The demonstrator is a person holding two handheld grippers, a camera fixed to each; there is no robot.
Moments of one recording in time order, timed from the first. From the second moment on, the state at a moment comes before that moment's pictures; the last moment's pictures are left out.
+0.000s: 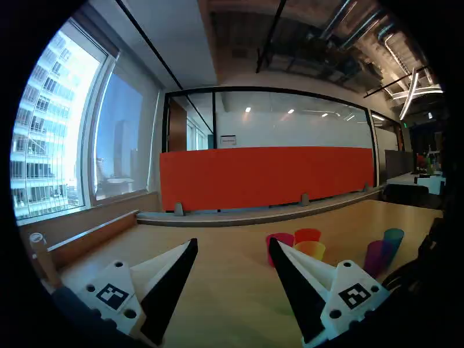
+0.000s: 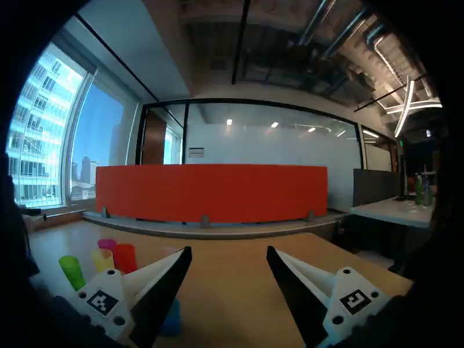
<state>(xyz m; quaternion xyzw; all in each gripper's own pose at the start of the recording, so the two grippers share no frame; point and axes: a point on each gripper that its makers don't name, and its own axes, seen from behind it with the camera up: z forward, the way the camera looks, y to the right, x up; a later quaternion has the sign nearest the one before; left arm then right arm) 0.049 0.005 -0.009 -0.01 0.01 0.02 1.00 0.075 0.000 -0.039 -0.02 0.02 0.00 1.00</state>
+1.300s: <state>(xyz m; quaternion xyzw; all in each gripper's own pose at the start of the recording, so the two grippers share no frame) 0.003 -0.003 0.000 0.01 0.00 0.00 1.00 0.098 -0.007 -0.035 -0.02 0.02 0.00 1.00</state>
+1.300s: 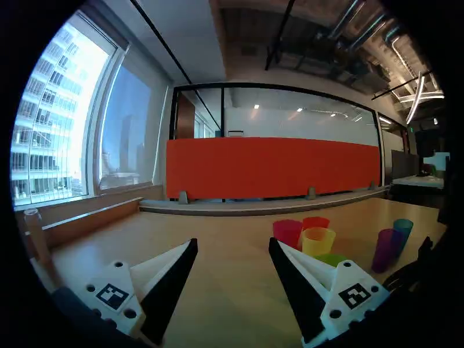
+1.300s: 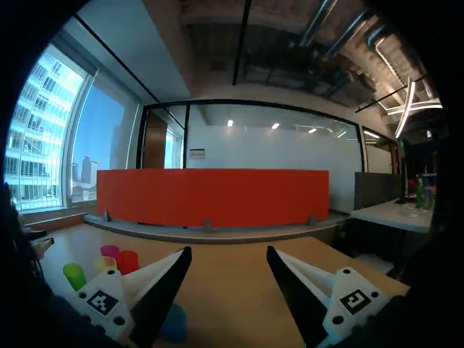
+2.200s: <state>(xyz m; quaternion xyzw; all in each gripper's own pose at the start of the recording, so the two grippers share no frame) 0.000 -0.003 0.001 0.01 0.00 0.00 1.00 0.089 -0.001 -0.042 -0.02 0.03 -0.02 1.00</state>
